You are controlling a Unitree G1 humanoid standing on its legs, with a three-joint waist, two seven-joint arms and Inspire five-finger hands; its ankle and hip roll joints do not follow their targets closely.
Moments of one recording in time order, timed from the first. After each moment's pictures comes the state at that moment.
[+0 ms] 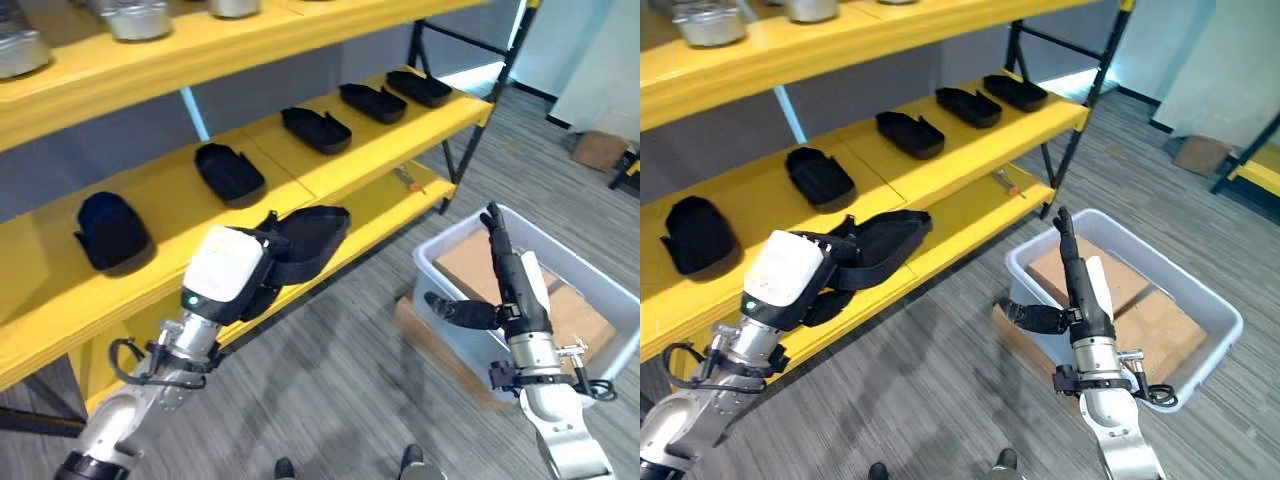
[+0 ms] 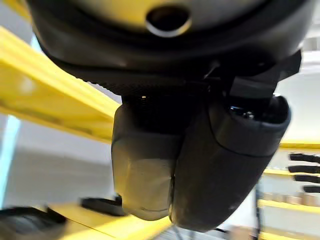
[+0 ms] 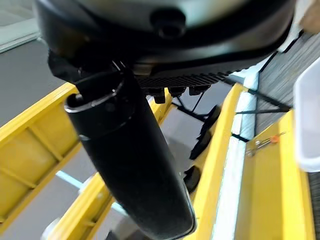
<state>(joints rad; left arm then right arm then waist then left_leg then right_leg) 0.08 0.80 -0.04 -0.23 0.77 -0.24 0.39 0.14 -0.43 0.03 -0.21 -0.04 -0.22 -0.21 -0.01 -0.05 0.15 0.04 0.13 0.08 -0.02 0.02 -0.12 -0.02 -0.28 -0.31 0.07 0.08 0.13</state>
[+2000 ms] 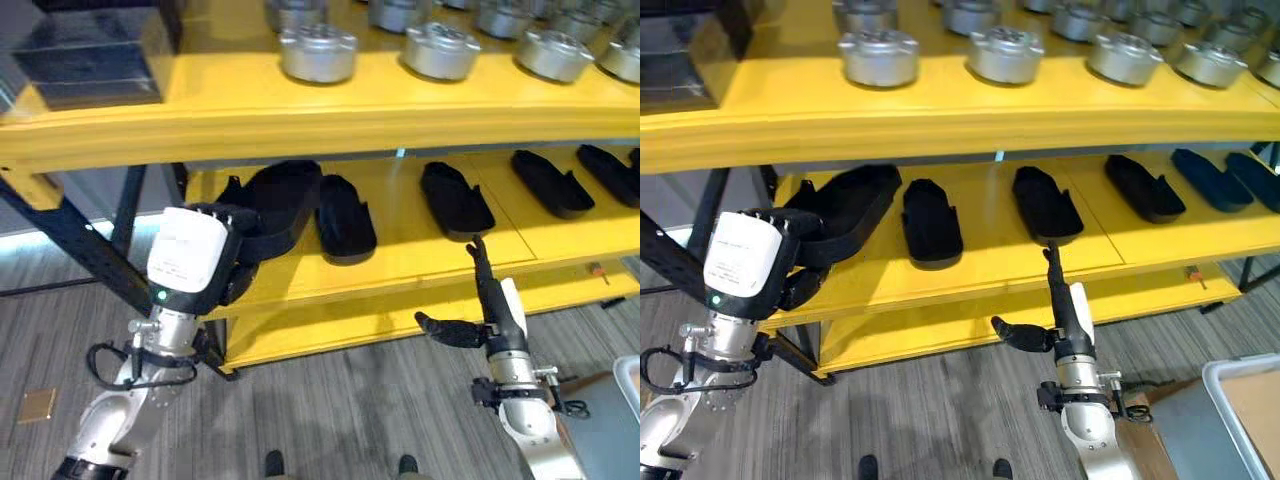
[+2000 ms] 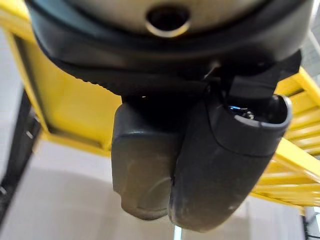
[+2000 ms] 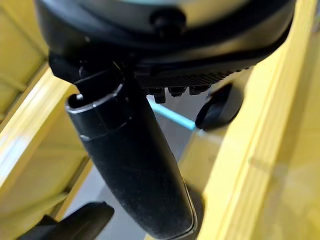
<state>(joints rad) 0.05 0.74 -0.01 -0.24 0.79 -0.19 0.53 0.17 -0.39 0.09 -0.12 -0.08 -0.21 -0.25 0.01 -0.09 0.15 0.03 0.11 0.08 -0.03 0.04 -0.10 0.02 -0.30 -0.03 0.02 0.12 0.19</state>
